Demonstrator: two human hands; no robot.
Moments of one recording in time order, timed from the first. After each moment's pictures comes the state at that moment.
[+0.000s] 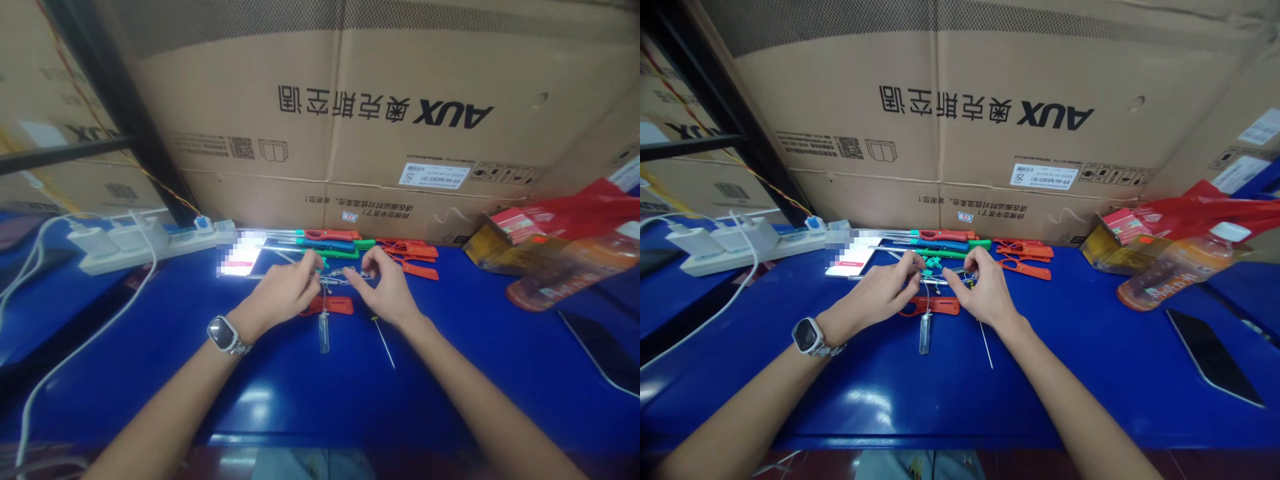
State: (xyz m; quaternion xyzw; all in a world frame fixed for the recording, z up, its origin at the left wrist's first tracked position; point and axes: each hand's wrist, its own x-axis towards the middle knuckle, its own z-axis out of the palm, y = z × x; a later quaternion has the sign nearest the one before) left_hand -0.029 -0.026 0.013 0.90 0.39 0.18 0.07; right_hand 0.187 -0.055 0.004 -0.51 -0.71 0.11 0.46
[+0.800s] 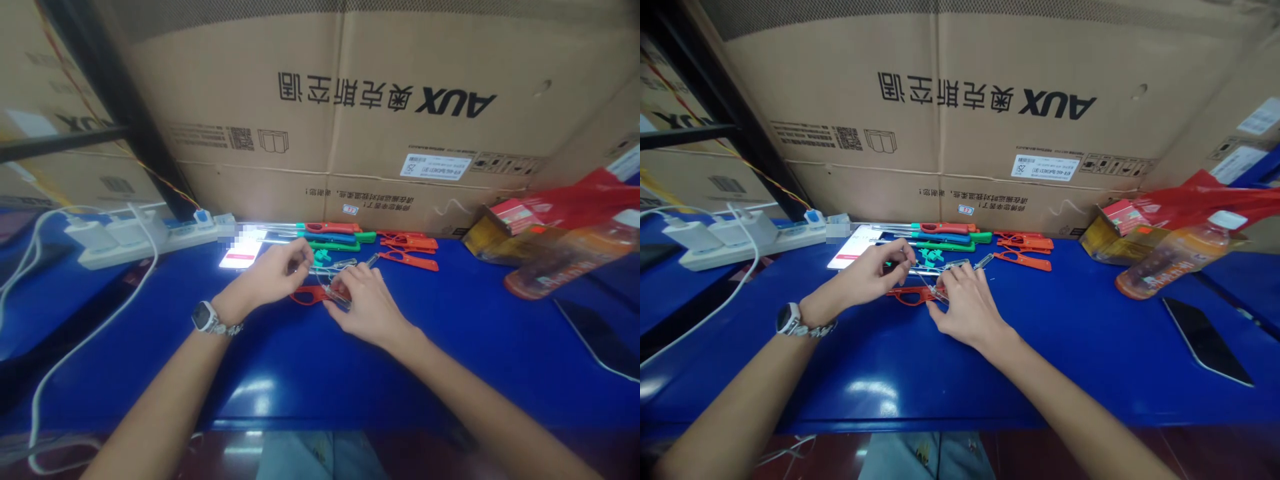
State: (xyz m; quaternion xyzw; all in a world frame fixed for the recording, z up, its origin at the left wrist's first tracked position) left_hand -0.049 -0.015 0.022 0.85 0.37 0.27 0.26; right_hand 0.154 -0.083 -0.007 -0.54 -0.80 0.02 0.25
